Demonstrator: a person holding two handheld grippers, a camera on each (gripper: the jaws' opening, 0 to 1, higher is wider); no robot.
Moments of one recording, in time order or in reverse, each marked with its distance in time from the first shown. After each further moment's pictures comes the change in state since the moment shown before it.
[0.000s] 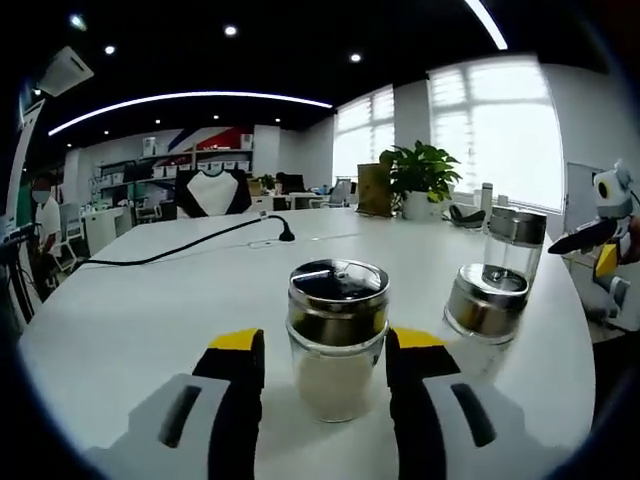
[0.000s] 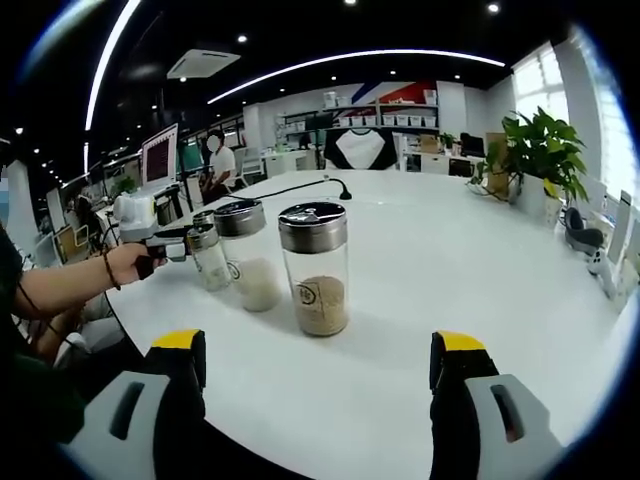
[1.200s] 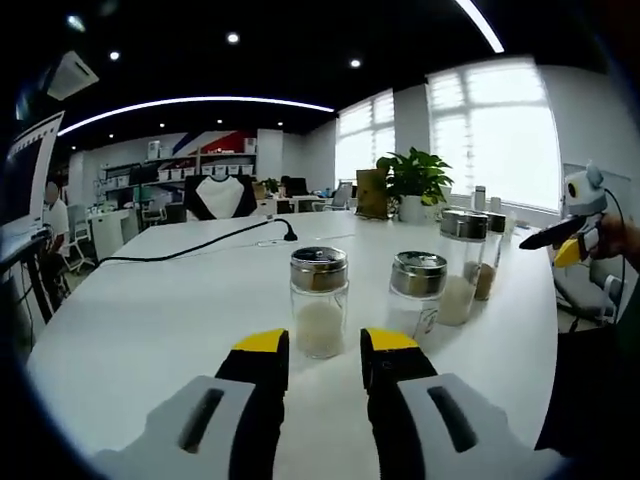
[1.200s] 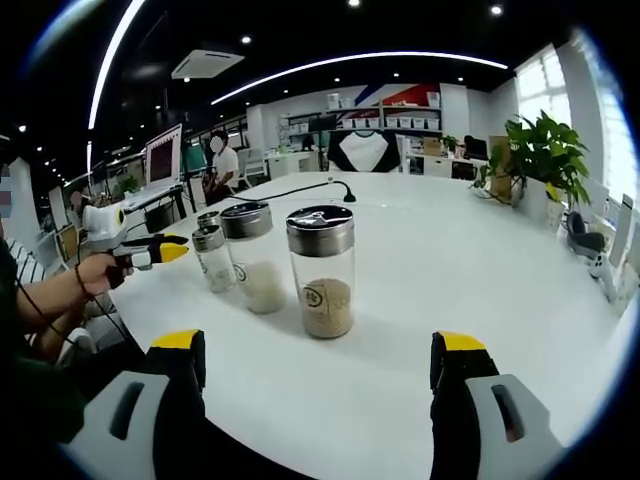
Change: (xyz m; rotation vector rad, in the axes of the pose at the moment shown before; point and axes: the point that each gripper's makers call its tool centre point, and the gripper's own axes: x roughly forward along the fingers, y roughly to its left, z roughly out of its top) left arm -0.072 -0.011 0.001 -0.011 -0.007 0.045; right arm -0.001 0.007 0.003 -0.013 -0.010 0.011
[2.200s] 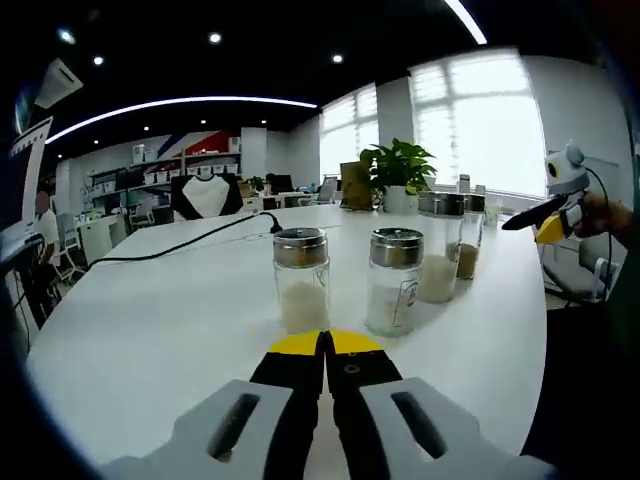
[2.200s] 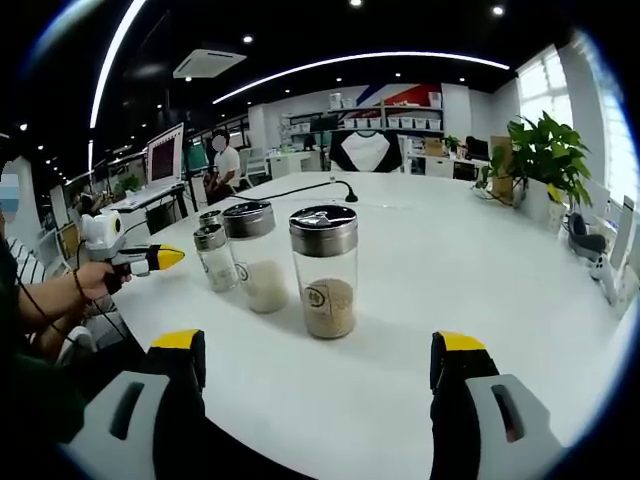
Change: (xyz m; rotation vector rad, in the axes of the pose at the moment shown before) left arm -0.011 -0.010 -0.021 0.032 0.017 -0.066; right arm 0.000 0.000 0.000 -0.010 0.002 0.002
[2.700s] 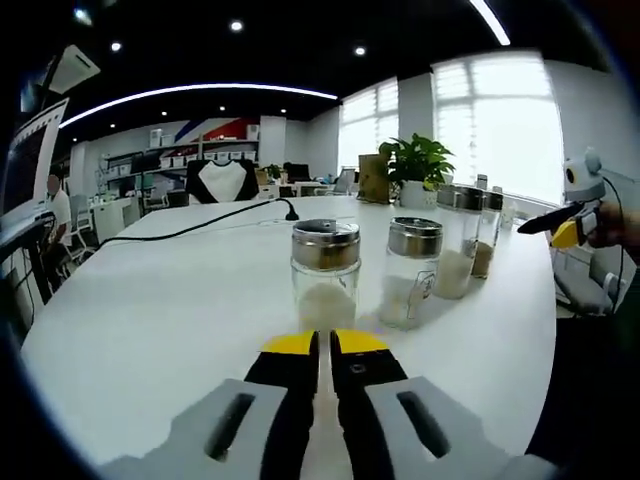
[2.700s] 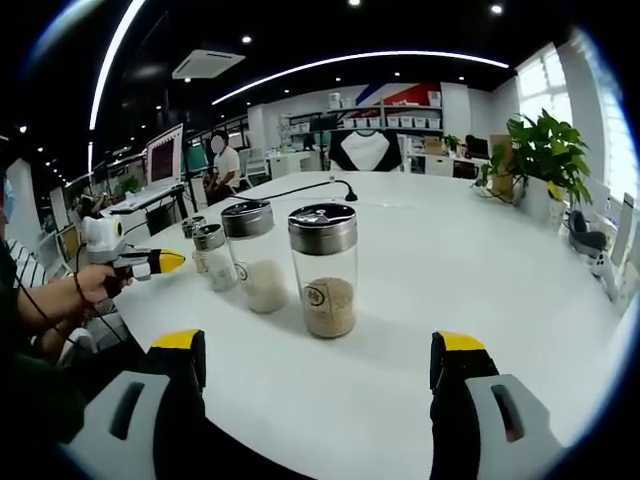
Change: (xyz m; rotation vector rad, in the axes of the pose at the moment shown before) left arm -0.005 0.001 -0.005 0.008 0.008 0.002; right arm 0.001 -0.001 -0.002 0.013 -0.002 0.003
